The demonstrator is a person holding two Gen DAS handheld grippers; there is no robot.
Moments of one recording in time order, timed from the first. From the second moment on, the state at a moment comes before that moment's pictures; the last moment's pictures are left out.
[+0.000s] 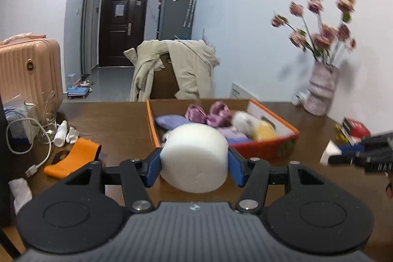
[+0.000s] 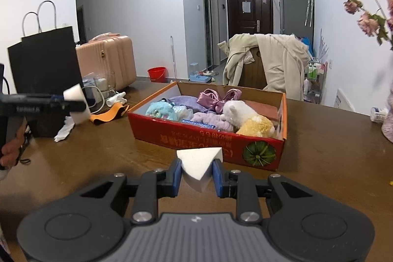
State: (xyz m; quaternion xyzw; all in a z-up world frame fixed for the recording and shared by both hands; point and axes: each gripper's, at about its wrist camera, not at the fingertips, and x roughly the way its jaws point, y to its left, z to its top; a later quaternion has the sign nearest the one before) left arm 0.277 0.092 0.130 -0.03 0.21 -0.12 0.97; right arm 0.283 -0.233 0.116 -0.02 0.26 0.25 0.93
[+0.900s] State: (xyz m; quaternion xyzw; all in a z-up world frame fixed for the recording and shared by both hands) left arm 0.463 0.056 0.030 0.07 0.17 -0.11 0.98; right arm 0.471 -0.198 0.027 0.01 0.25 0.25 0.93
